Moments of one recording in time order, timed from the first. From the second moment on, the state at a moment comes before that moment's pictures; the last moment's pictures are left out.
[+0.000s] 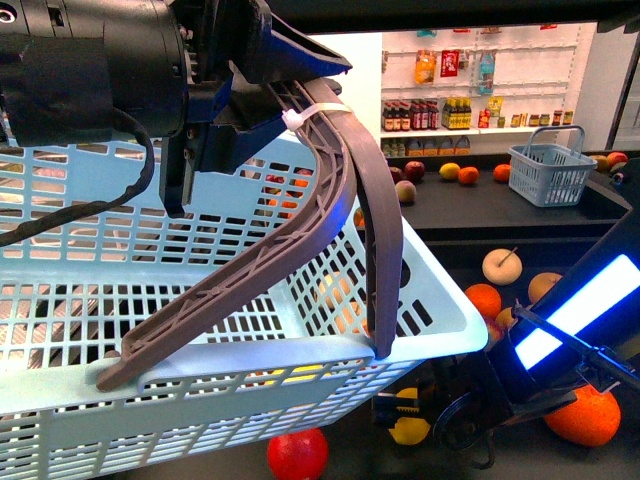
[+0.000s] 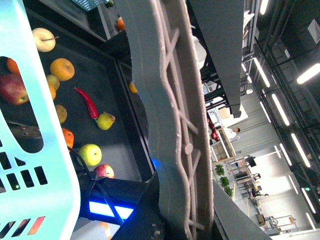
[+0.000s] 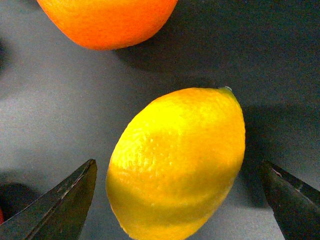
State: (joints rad) left arm -0.36 1.59 0.95 0.64 0.64 -0.96; right arm 0.20 2.86 1.83 0.21 0.02 0.26
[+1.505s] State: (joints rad) left arm -0.36 1.59 0.95 0.64 0.64 -0.96; right arm 0.01 1.94 1.11 0.53 -0.09 0.23
